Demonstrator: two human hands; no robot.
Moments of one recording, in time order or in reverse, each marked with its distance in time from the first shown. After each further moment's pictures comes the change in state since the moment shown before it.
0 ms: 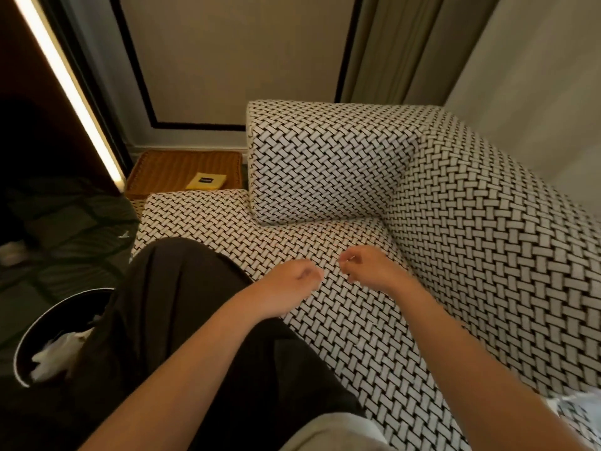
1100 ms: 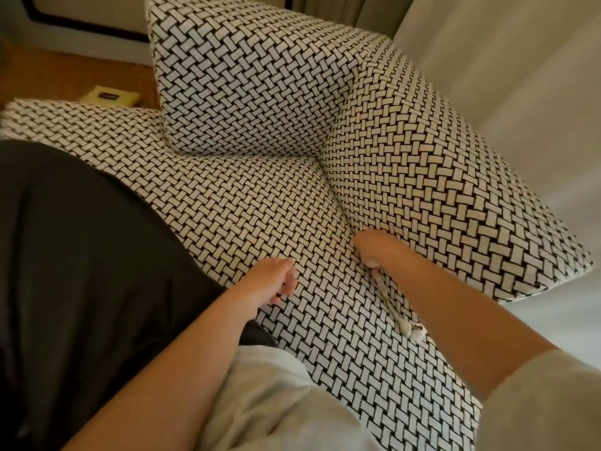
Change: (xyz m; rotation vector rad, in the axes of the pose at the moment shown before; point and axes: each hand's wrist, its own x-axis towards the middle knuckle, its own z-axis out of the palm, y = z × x) left_hand 0.033 -0.005 0.149 -0.471 -0.059 -0.346; right_hand -0.028 0.130 -0.034 -0.958 -0.281 0.433
